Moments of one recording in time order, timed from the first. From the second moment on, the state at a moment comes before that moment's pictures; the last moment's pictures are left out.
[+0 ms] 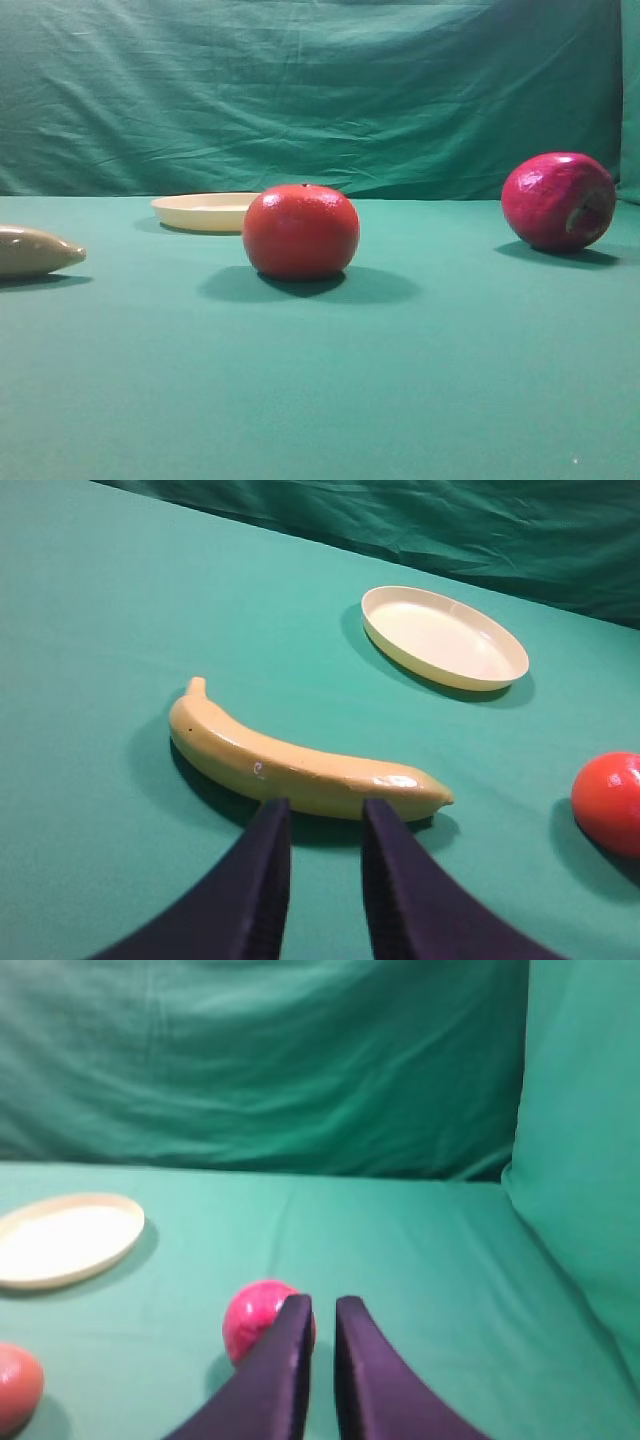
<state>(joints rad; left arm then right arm) 0.03 -0.02 0.02 -0.36 0.34 0.24 0.11 0.58 -0.52 0.15 0.44 -0.08</state>
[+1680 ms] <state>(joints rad) 0.03 -0.02 0.02 -0.36 0.34 0.24 0.25 1.73 -1.12 0.13 0.51 -0.27</state>
